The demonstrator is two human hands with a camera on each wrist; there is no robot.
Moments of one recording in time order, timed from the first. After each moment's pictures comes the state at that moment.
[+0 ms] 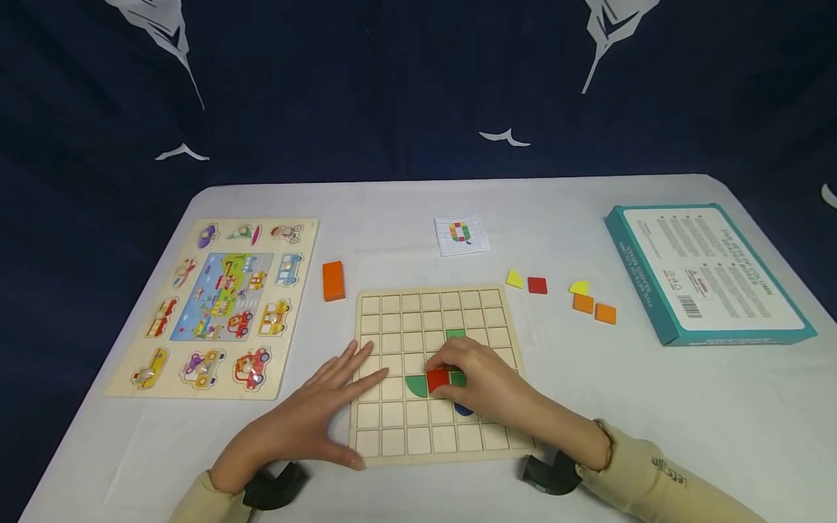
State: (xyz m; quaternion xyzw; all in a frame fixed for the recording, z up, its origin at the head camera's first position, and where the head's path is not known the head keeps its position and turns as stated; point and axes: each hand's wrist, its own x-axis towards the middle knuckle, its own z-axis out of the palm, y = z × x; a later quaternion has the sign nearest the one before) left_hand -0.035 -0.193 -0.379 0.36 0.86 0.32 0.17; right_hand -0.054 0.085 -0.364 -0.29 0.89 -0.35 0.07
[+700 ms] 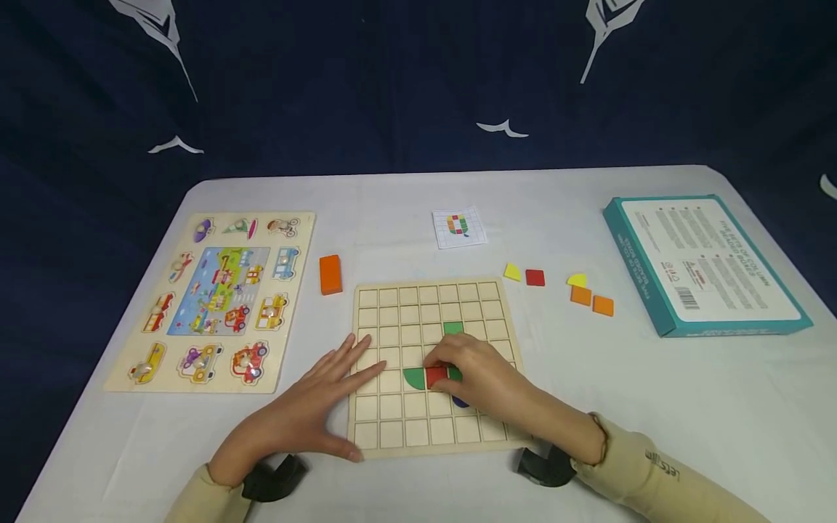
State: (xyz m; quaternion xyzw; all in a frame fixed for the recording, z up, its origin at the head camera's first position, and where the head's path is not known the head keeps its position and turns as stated) left_hand -0.036 -0.192 -0.378 0.36 0.86 0.31 0.17; right_hand -0.052 0.085 -0.364 -0.31 0.89 -0.32 0.06
